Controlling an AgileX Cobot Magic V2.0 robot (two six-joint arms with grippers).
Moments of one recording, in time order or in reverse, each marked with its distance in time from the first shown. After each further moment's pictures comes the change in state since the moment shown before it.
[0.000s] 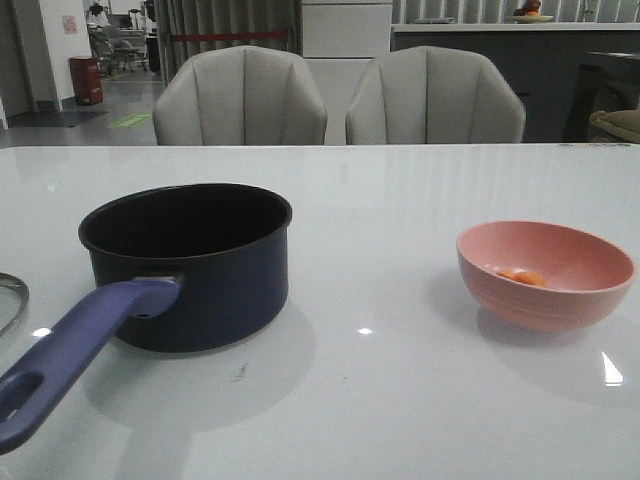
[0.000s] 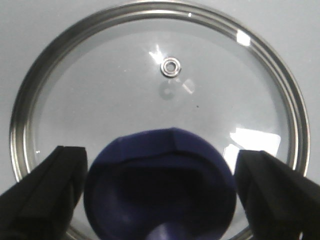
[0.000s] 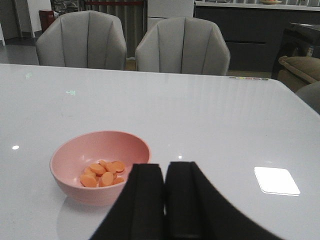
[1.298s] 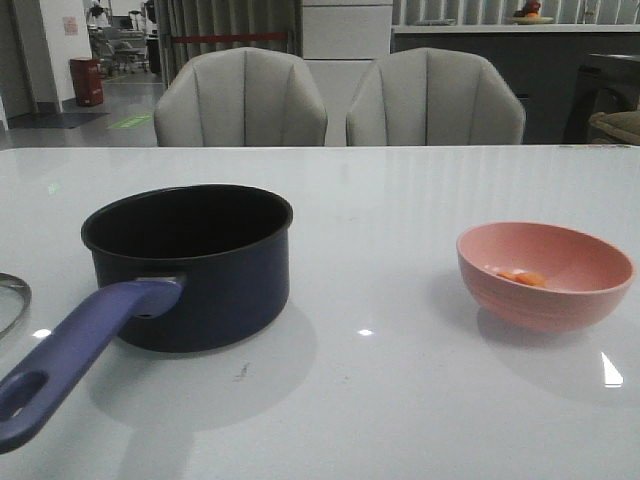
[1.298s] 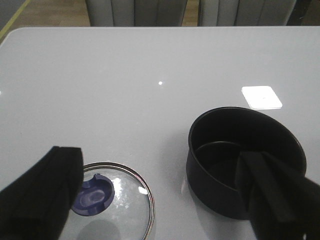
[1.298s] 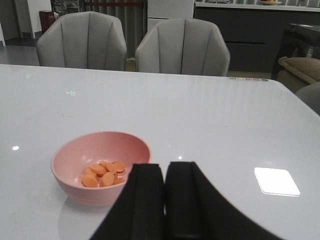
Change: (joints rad) left arm -0.219 -1.245 0.574 -0.038 -0.374 0.026; right arm 0.000 0.000 0.000 0.000 0.000 0.000
